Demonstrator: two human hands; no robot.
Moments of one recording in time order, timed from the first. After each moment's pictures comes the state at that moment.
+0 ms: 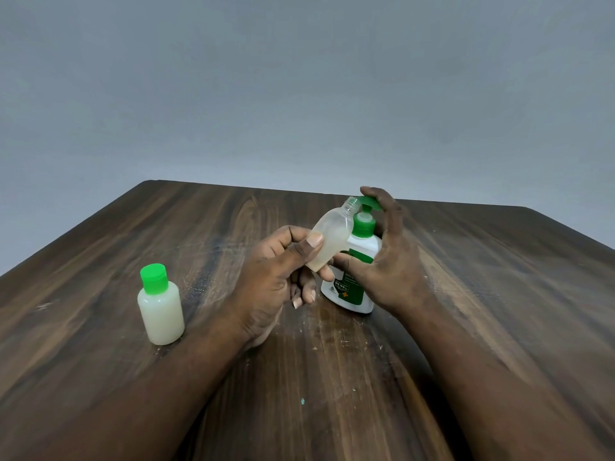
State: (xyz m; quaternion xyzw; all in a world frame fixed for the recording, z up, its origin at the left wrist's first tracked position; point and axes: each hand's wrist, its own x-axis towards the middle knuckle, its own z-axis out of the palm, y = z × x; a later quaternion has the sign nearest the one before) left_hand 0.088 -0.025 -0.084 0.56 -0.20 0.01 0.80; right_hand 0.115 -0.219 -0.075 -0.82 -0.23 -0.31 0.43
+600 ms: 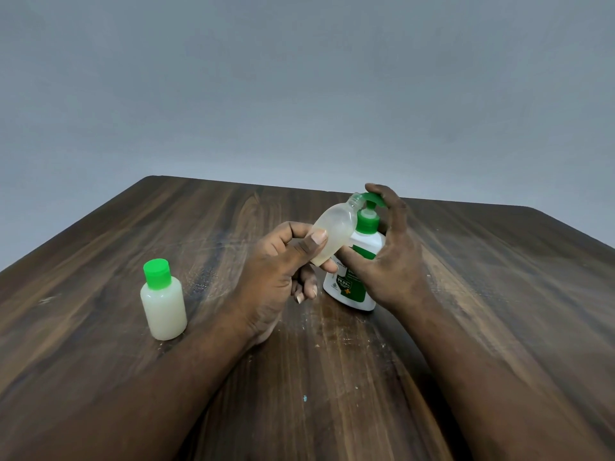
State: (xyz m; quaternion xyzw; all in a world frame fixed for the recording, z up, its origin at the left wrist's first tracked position) left_hand 0.091 -0.026 -0.087 0.57 -0.18 0.02 0.80; right_hand 0.125 -0.220 -0.085 -0.81 -0.21 -0.34 0.42
